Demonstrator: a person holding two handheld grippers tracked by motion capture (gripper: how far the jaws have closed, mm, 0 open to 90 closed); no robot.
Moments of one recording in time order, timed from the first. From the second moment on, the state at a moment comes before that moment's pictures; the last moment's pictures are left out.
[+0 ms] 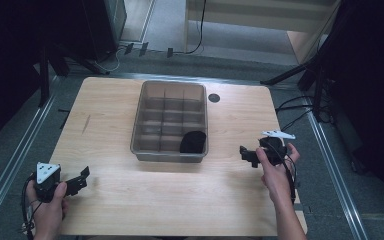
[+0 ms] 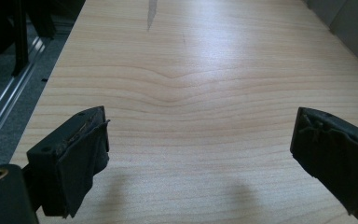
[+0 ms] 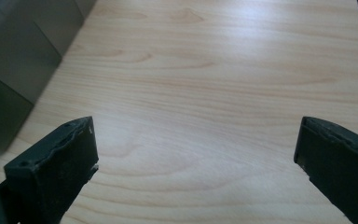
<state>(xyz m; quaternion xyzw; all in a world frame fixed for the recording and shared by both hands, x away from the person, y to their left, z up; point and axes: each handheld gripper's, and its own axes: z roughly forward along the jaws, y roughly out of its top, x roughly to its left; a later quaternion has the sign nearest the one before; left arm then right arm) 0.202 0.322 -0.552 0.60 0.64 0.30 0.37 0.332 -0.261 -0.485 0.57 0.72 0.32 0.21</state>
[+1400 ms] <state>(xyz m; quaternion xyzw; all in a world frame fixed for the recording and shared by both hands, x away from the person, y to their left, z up) 0.202 0.320 -0.552 0.61 0.64 0.31 0.36 0.242 -0.347 -0.545 0.58 0.67 0.39 0.27</state>
